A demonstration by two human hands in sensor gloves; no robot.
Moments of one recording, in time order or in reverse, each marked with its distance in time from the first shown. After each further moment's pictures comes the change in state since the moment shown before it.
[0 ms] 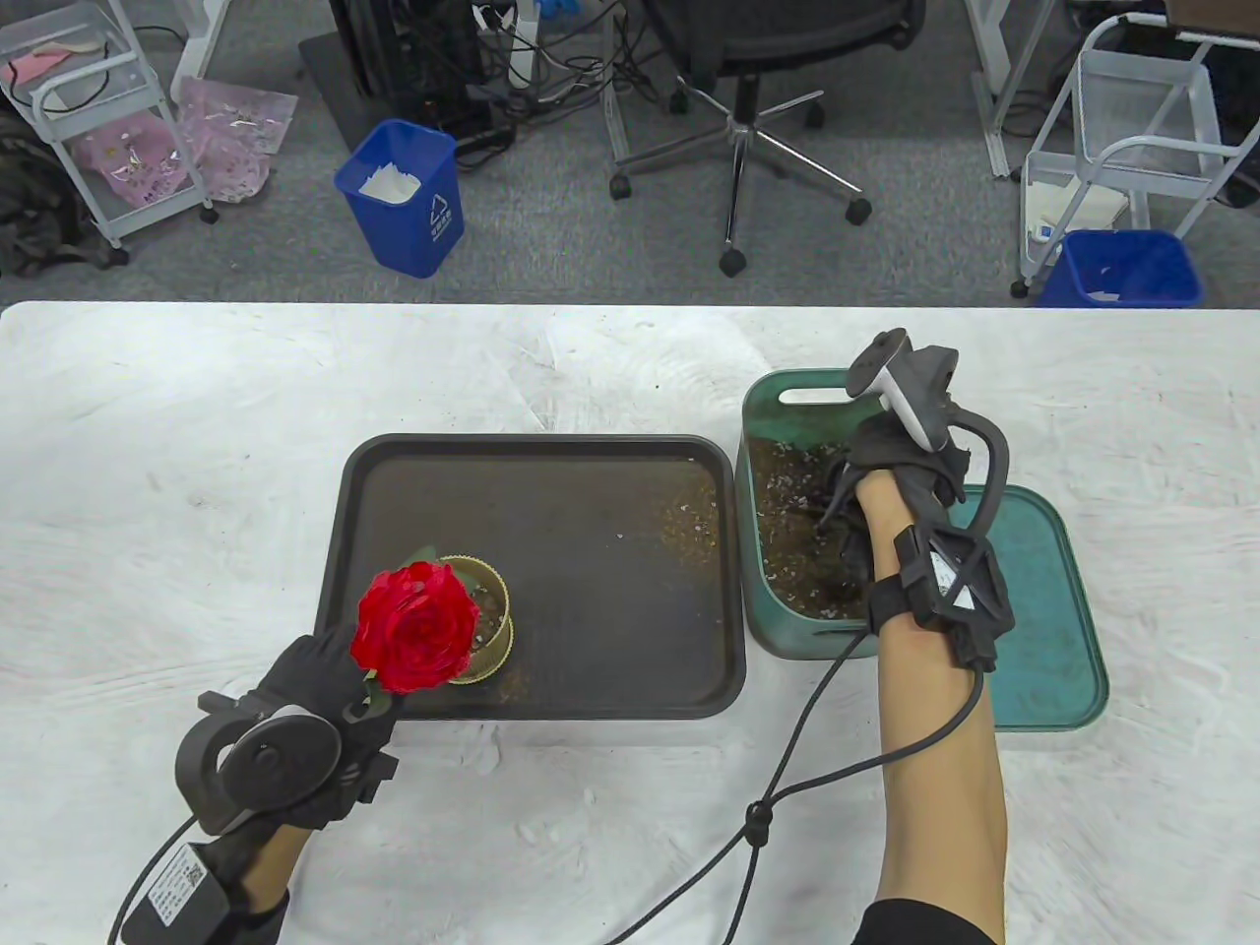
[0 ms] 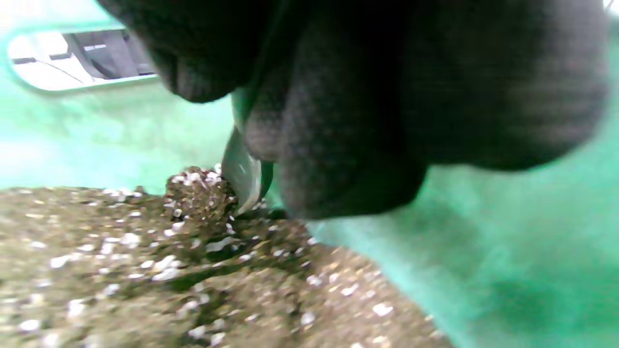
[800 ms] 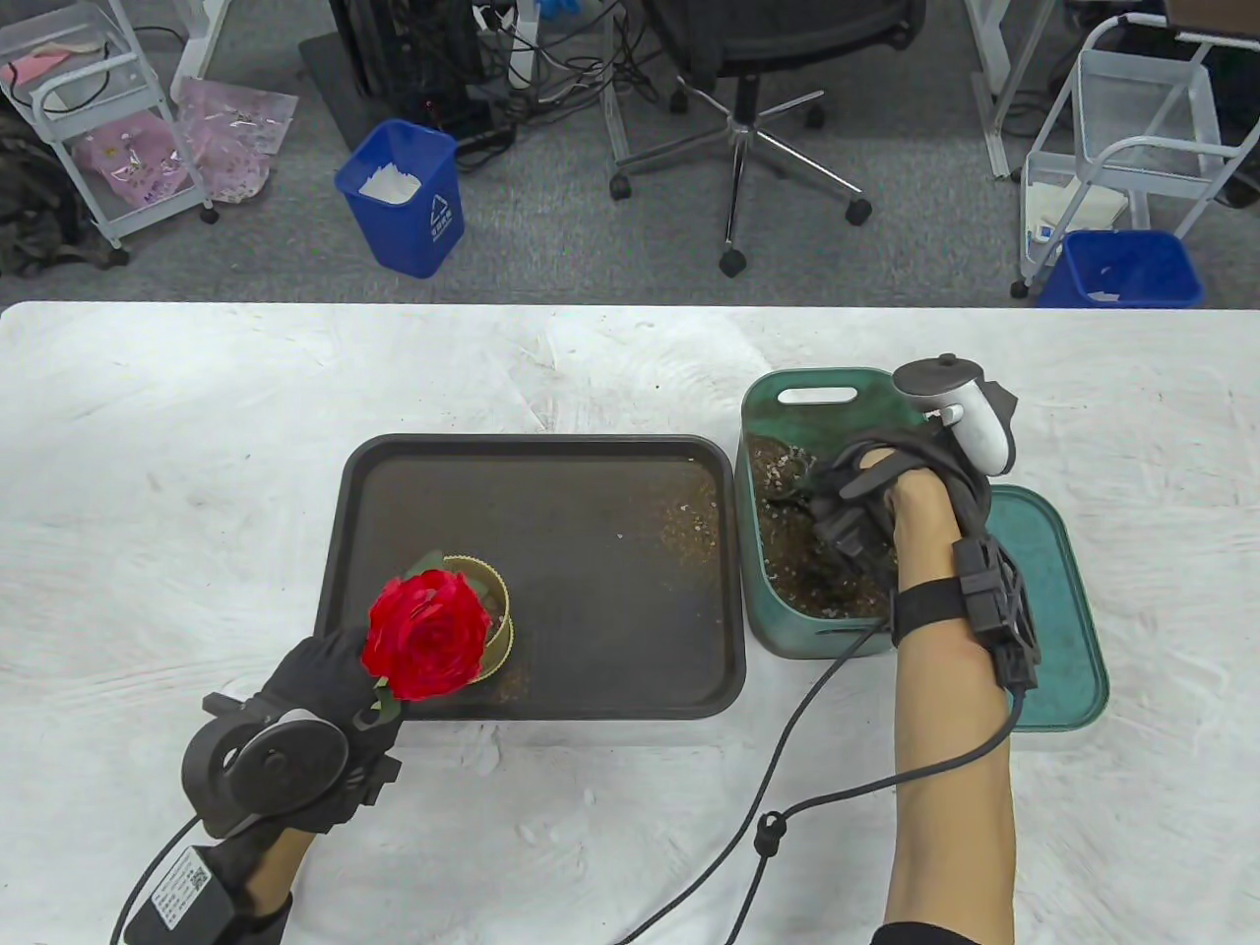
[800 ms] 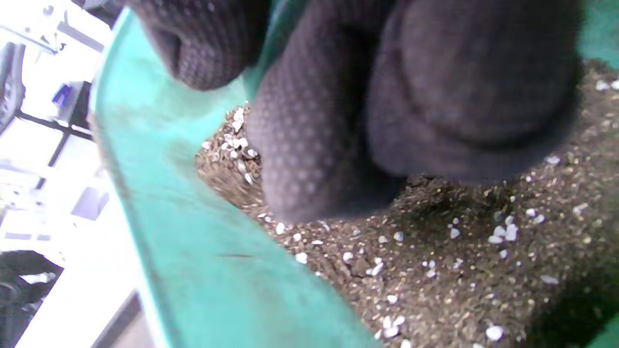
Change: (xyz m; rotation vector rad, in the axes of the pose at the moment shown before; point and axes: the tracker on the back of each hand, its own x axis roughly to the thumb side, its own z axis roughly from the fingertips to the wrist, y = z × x) left_hand 0.004 -0.001 0.001 -0.003 -0.017 -0.012; right_hand -0.023 0.012 0.005 0.516 -0.186 -0.575
